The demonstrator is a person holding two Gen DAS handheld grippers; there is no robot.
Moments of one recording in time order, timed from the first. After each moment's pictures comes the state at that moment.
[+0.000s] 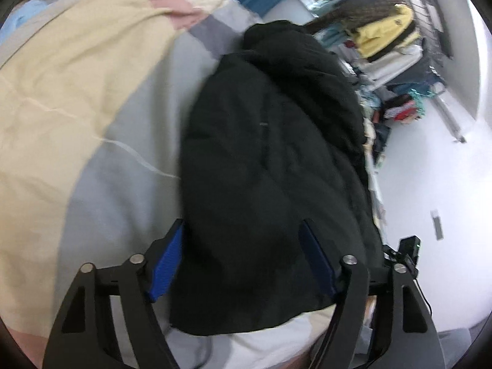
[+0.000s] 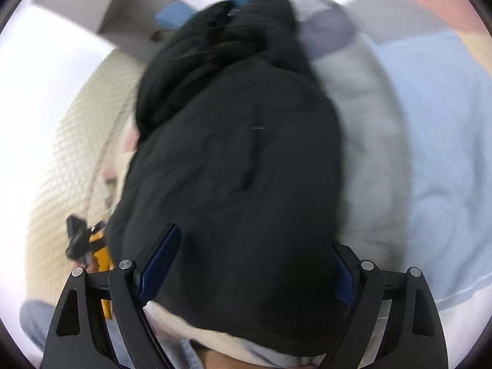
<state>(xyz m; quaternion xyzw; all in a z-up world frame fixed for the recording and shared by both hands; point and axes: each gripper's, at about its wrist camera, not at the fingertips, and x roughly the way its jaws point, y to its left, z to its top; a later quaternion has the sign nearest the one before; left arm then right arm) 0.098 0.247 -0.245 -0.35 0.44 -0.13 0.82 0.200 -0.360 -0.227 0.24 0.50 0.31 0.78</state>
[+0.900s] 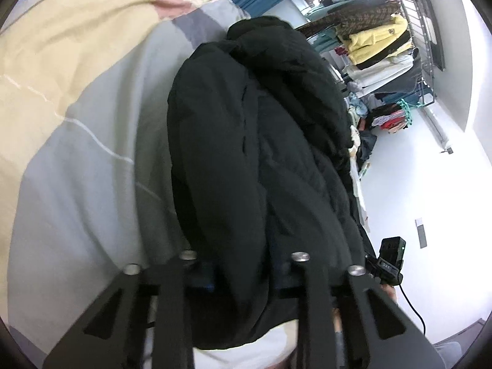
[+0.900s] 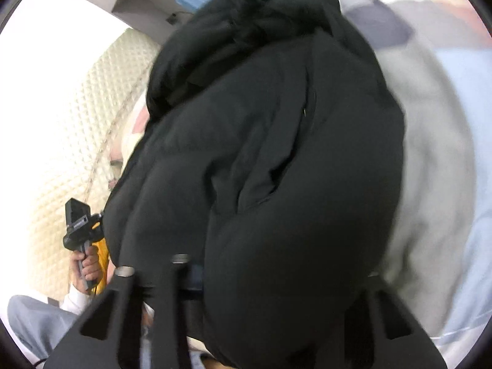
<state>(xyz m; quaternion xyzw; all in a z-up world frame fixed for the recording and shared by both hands) 0.100 0.231 -0.246 -0.39 0.42 -0.14 0.81 0.219 -0.311 -0.212 0.22 0.50 0.31 0.78</state>
